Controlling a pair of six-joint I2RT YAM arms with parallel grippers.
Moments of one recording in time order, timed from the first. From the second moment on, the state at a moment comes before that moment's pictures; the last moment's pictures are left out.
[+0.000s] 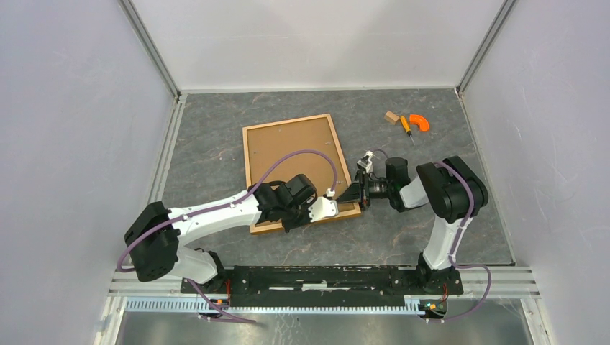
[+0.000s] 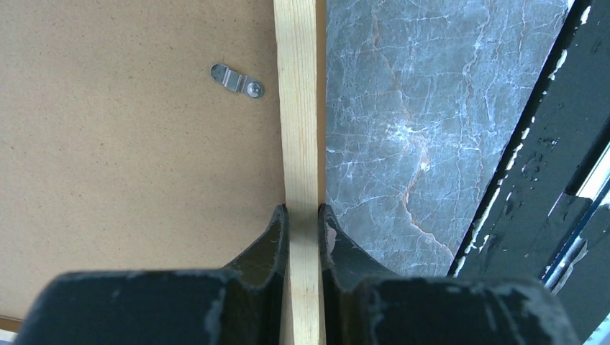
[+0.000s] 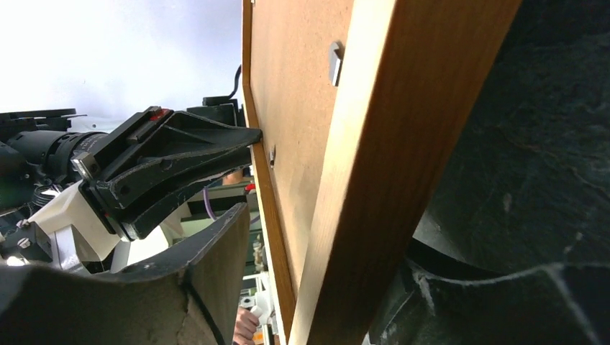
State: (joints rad) left arm -1.00 1.39 0.91 -0.62 0.08 0.41; right arm 0.26 1.88 0.52 0.76 -1.19 0.89
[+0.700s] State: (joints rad) left arm -1.02 1.39 0.89 -0.61 0.04 0.44; right arm 0.31 1.94 0.51 0.89 -1.19 1.05
